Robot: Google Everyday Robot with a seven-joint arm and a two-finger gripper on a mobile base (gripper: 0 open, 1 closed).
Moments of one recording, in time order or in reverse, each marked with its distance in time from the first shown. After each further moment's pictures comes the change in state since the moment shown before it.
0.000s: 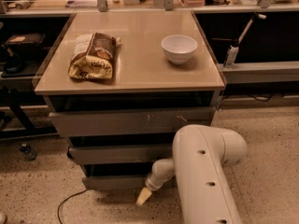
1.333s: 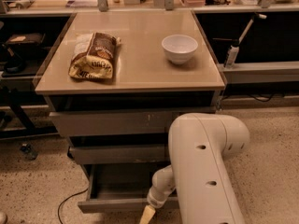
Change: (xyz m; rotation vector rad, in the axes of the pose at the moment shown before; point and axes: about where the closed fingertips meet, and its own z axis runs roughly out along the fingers) arm 0.056 0.095 -0.042 -0.118 0.165 0.008
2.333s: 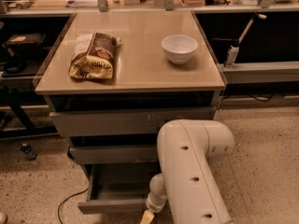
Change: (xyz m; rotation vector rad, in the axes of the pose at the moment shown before) arm 0.020 -0.002 0.047 -0.023 0.058 0.047
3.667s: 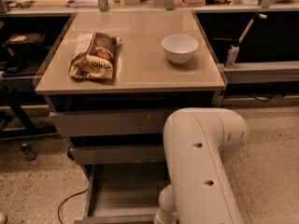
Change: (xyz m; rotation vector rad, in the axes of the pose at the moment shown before) arm 0.058 0.080 -0.051 -0.058 0.046 0.112
